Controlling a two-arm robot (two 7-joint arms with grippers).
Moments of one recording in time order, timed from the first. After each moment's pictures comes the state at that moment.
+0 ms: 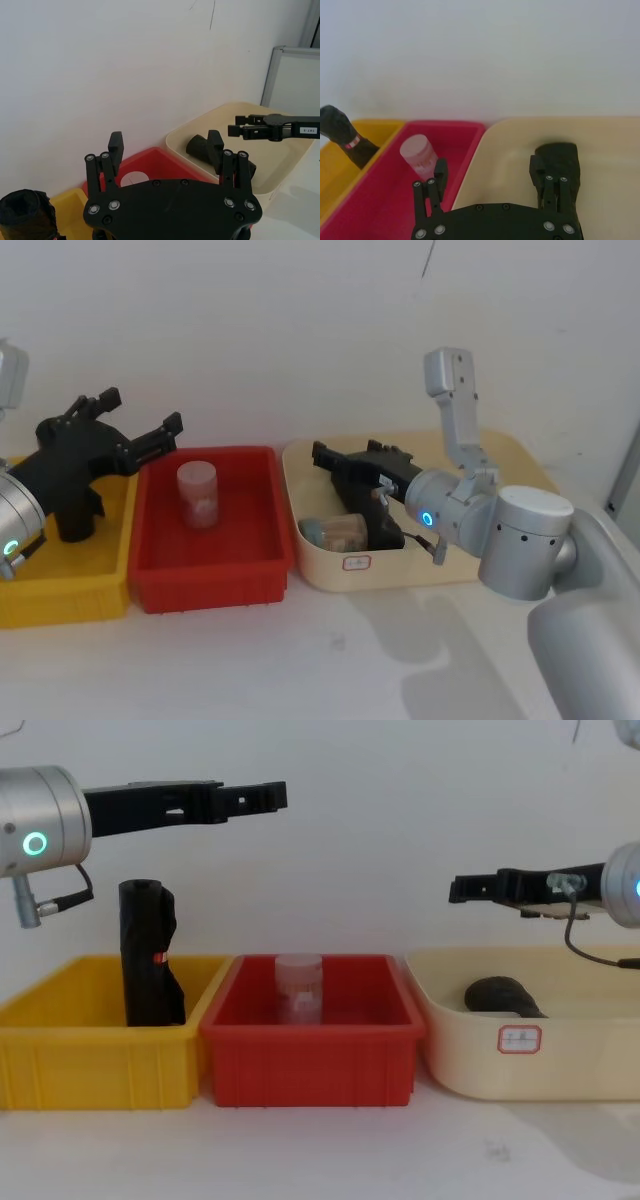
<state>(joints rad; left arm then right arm) -0.55 0.43 0.44 -1.47 -0.59 0.10 -0.38 0.53 0.11 -0.18 -1.35 0.37 0.51 0.18</state>
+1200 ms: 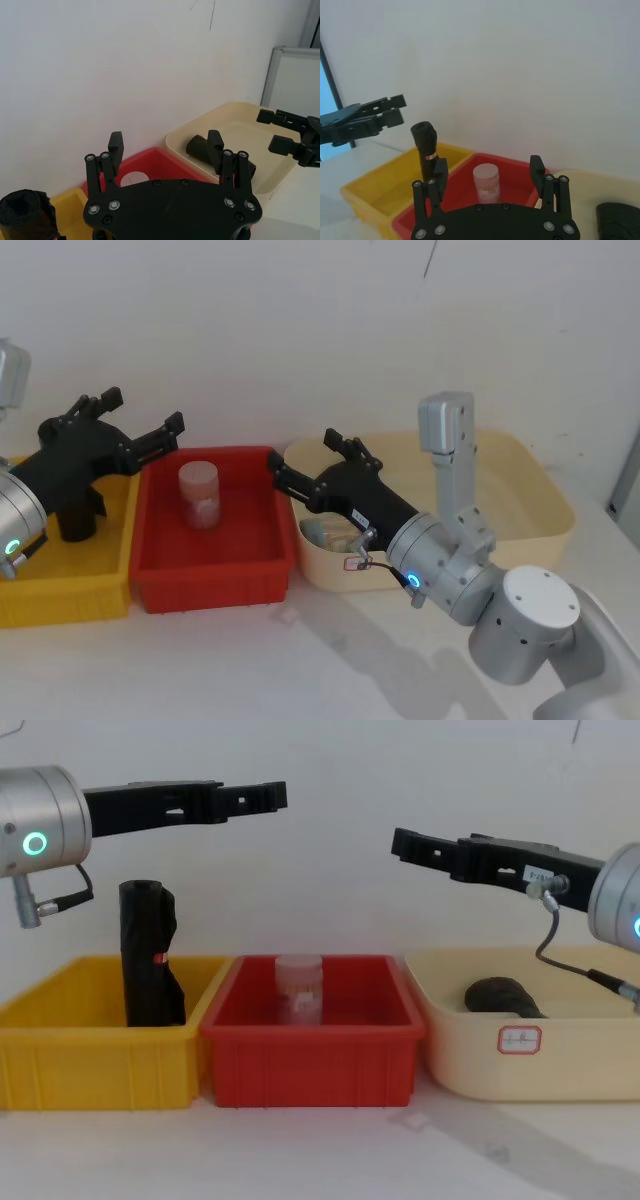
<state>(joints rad) -0.55 0.43 0.44 -1.47 -0.59 0.10 -0.38 0.33 0.17 -0.27 -1.52 0.35 0.09 0.35</state>
